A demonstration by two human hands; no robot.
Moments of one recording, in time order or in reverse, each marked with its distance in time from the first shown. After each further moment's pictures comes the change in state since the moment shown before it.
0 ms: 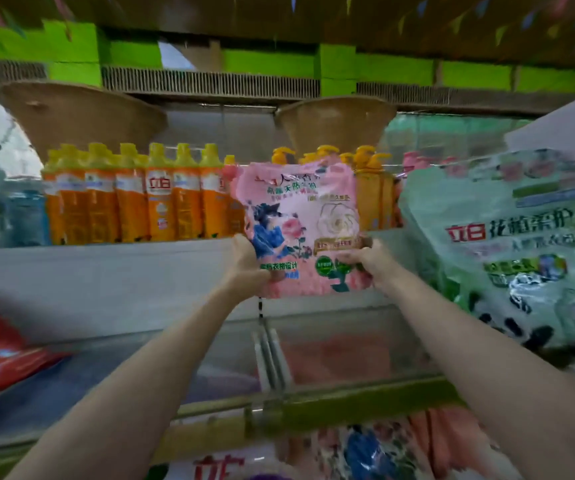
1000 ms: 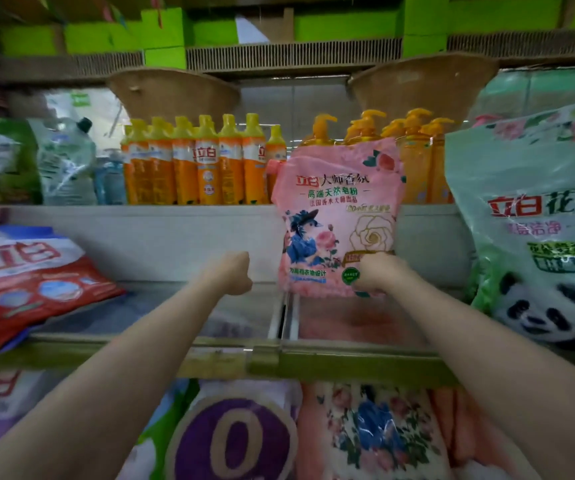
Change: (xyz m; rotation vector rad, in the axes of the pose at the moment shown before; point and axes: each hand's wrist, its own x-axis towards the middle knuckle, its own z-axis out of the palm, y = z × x) left_hand -0.067 -0.012 -0.028 1.096 -0.147 -0.260; right_hand -0.026 0.029 0.015 -1.401 -0.349 -0.170
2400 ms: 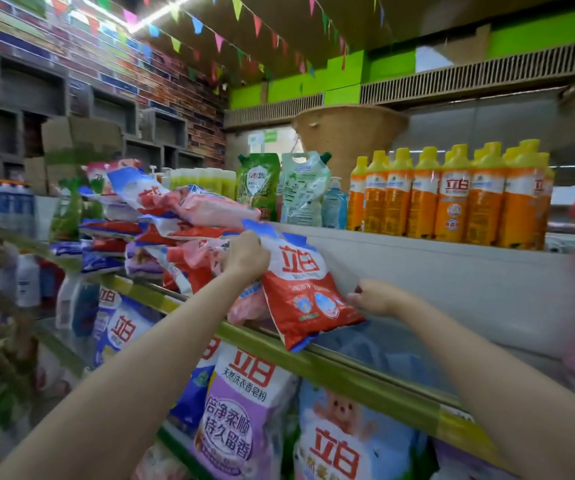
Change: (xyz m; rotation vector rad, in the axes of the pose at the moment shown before) left_hand -0.091 -0.321 -0.076 -0.422 0.586 -0.565; right_hand 0.014 -0.384 0.004 0.311 -0.126 -0.595
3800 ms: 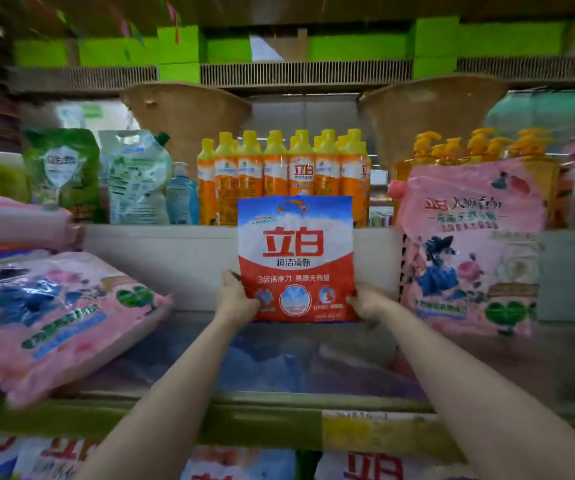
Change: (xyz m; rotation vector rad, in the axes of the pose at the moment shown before) left_hand -0.014 0.081 0.207 -0.543 -0.507 0.069; right_hand -0.038 0.179 -0.015 0.129 0.209 0.530
